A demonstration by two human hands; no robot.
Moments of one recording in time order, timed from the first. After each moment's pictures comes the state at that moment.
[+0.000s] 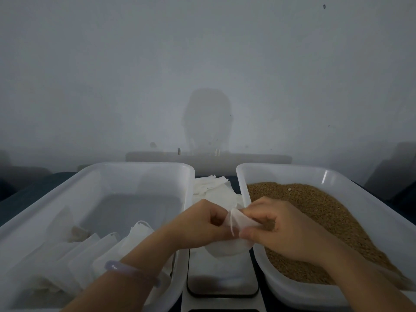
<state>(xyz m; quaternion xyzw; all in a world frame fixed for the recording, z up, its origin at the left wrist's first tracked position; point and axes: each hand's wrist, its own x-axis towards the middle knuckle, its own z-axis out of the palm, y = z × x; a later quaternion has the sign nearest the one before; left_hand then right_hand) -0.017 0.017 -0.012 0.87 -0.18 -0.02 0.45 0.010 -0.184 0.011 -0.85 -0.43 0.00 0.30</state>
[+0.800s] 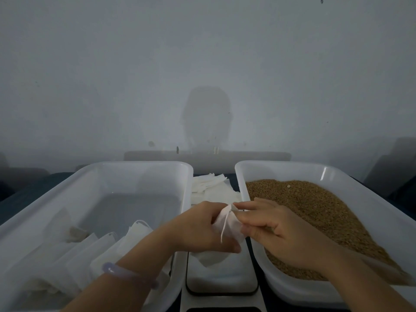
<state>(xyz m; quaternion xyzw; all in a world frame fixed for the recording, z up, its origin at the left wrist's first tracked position) -0.025 0.011 -0.002 0.91 -0.17 -0.01 0.38 0.001 -0.182 0.003 -0.81 -0.49 -0.03 0.32</state>
